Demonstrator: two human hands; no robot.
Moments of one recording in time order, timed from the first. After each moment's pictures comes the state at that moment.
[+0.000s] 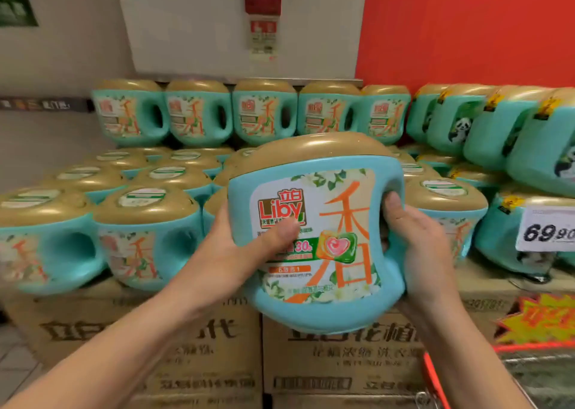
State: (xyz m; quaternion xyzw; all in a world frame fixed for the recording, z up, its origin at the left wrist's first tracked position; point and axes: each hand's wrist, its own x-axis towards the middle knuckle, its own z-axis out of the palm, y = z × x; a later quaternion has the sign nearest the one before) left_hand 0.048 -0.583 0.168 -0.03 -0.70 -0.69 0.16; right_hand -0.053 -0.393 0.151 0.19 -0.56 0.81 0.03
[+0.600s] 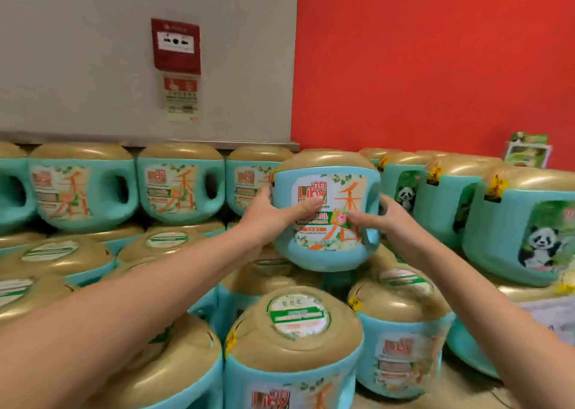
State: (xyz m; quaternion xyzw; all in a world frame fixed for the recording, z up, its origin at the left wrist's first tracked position) left_hand -0.265 -0.554 0.229 -0.04 -0.75 -0.64 0.17; right_hand -0.320 -0.335 0.223 0.25 -0.75 0.62 0.01
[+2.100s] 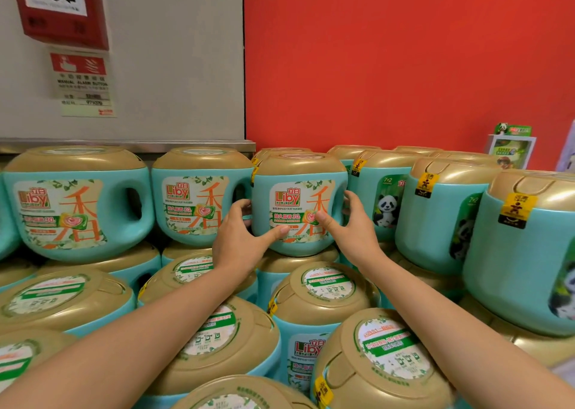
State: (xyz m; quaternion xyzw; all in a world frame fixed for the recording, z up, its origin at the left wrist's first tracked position) left_hand -0.429 -0.536 0.168 0.02 -0.83 -0.46 0.32; right_hand -0.461 -0.338 0.185 0.12 -0.82 0.52 0.23
